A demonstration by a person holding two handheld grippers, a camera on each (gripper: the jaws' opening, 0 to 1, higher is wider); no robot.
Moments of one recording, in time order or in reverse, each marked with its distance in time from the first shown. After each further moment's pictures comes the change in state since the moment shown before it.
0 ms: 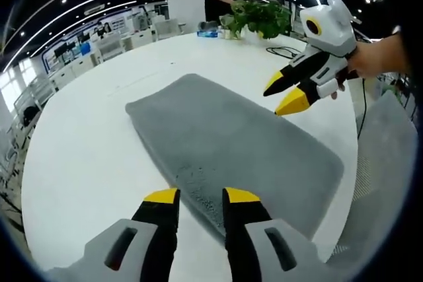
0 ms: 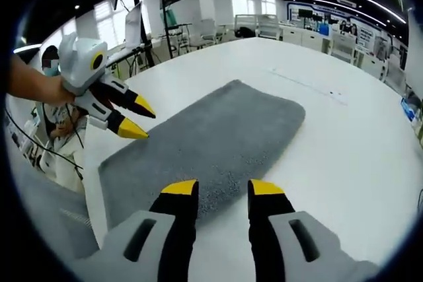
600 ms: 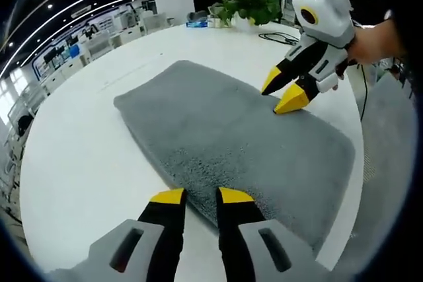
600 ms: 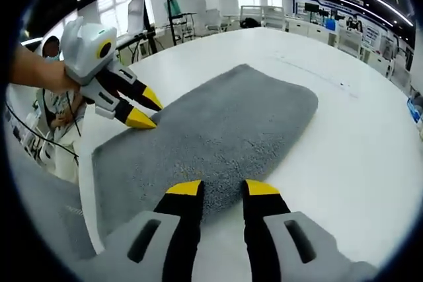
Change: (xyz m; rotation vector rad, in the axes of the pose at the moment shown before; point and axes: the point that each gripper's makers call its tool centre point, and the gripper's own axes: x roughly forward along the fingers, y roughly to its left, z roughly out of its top) left arm 0.018 0.002 -0.013 0.061 0.042 -0.036; right arm 0.021 0.005 -0.021 -0.031 0.067 0.020
